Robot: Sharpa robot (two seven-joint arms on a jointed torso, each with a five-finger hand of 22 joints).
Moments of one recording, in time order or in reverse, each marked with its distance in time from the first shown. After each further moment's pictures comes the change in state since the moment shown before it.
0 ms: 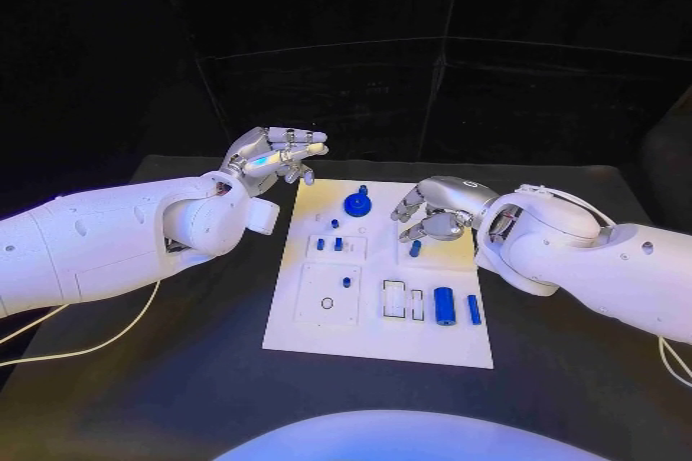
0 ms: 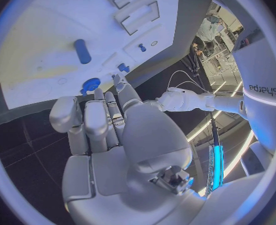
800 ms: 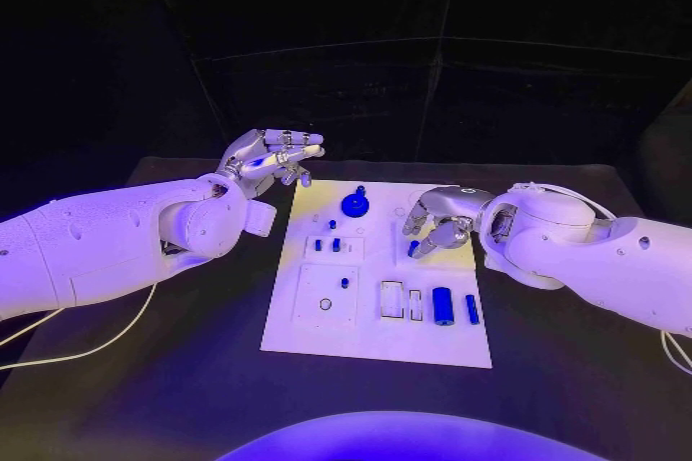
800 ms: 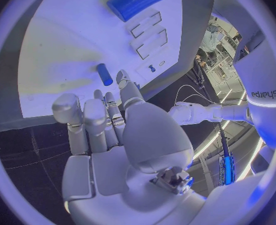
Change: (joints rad) left arm 0.000 0.001 0.000 -0.001 0.000 0.006 -0.003; left_hand 0.000 0.000 0.000 0.000 0.000 0.000 0.000 0.000 0.000 0.000 0.000 0.000 0.000 0.000 0.000 0.000 0.000 0.000 0.000 0.000 0.000 0.000; right arm 0.009 -0.004 0.001 -0.033 -0.050 0.189 -0.060; right_hand -0.008 -0.049 -0.026 0.040 -0.001 -0.012 0.005 0.005 0.004 -0.070 0.005 0.064 0.006 -0.013 0.012 -0.047 -0.071 0.016 -0.043 0.007 -0.058 -0.079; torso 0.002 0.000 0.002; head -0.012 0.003
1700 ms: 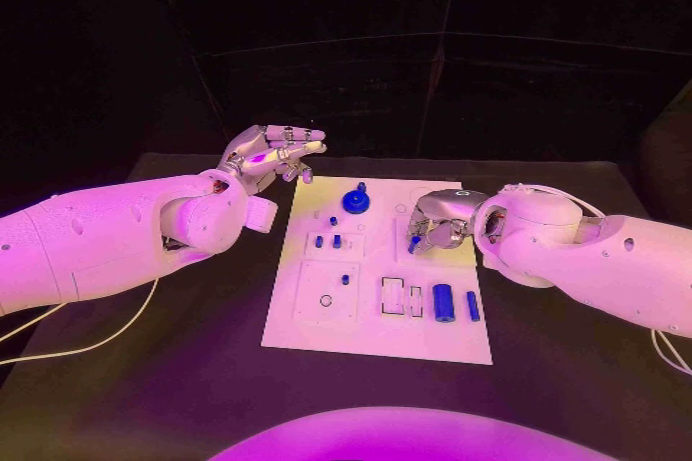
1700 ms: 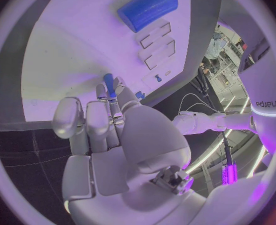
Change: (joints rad) left arm 0.000 0.001 0.000 -0.002 0.000 0.007 -0.002; left_hand 0.000 0.000 0.000 0.000 0.000 0.000 0.000 0.000 0.000 0.000 0.000 0.000 0.000 0.000 0.000 0.000 0.000 0.000 0.000 0.000 0.000 -0.001; right arm -0.013 0.035 -0.004 -0.034 -0.059 0.038 -0.028; right_hand 0.034 0.090 0.057 -0.016 -0.033 0.083 -0.025 0.011 0.002 0.142 -0.037 0.059 -0.004 0.016 -0.024 0.050 0.067 0.000 0.099 -0.030 0.077 0.127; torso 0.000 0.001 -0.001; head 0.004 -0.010
